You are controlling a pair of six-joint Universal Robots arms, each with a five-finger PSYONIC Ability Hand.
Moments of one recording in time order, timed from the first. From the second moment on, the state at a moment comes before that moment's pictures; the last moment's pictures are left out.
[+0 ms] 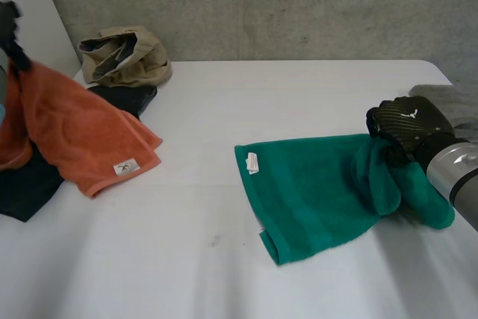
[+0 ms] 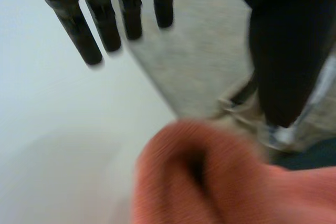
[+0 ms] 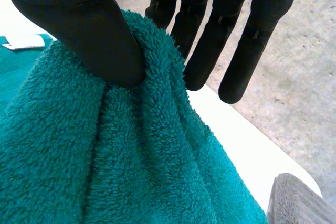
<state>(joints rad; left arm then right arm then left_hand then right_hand) 4.71 -2.22 -0.87 3.16 -1.63 3.46 1.74 -1.42 1.75 -0.10 1.28 2.71 0.38 0.44 0.45 0.44 0.26 1.11 1.17 1.19 1.20 1.01</state>
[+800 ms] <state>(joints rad) 3.96 -2.28 -1.15 3.10 -1.42 3.15 1.97 -1.85 1.52 0.13 1.13 2.92 0.39 0.36 0.37 0.37 0.20 1.11 1.17 1.19 1.20 1.01</state>
